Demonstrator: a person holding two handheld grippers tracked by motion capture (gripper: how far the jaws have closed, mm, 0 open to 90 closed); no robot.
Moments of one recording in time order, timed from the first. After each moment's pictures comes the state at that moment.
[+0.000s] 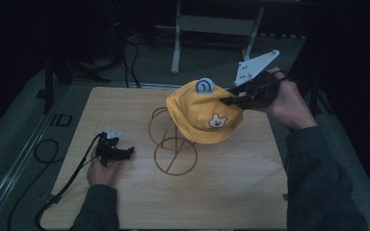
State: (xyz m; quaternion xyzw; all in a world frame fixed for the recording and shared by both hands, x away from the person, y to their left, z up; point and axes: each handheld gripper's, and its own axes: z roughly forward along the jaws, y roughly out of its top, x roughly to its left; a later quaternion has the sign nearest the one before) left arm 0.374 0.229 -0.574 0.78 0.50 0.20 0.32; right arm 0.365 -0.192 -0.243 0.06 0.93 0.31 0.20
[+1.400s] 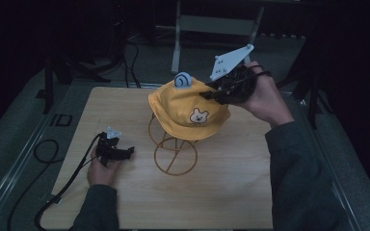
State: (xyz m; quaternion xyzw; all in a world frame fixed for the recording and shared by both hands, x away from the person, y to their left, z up) left arm 0.374 0.229 -0.574 0.78 0.50 0.20 0.32; right arm 0.367 -0.143 -0.237 0.04 0.92 0.32 0.22
